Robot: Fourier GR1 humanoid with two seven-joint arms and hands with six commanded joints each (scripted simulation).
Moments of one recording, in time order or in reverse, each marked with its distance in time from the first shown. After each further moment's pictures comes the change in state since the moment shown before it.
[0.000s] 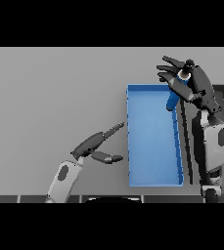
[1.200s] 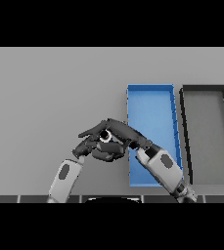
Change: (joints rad) left arm -0.014 -0.017 0.015 0.022 0.014 0.012 -0.024; right arm 0.118 0.304 0.528 -0.202 0.104 0.131 -0.120
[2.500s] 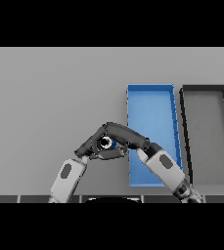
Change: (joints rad) left arm -0.015 -0.018 -0.030 -0.004 0.134 0.035 -0.090; right arm 0.029 -0.052 0.038 0.046 0.129 0.155 -0.099
